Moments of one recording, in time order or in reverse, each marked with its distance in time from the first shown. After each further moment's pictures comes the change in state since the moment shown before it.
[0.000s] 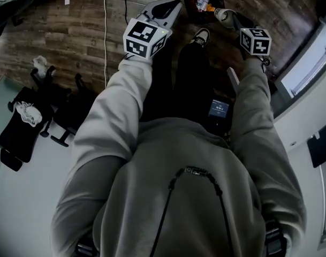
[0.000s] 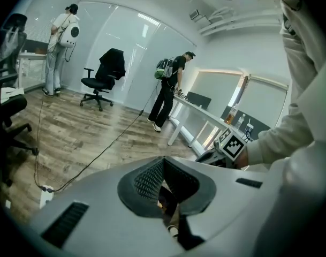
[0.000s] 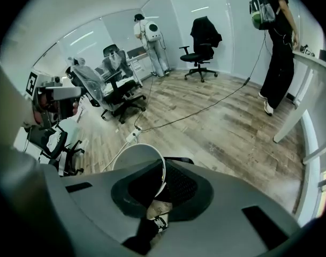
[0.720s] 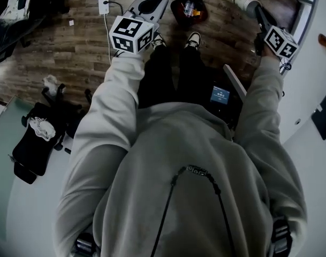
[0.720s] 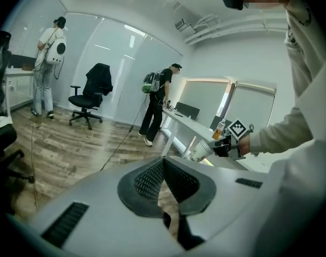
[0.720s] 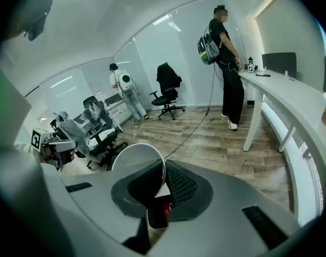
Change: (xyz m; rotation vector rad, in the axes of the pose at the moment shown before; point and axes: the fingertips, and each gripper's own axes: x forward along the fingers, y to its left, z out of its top) left arm -0.042 -0.047 0.132 0.104 -0.076 -0.072; right arm -0.218 -0.080 0.103 0.300 -0.389 -0.173
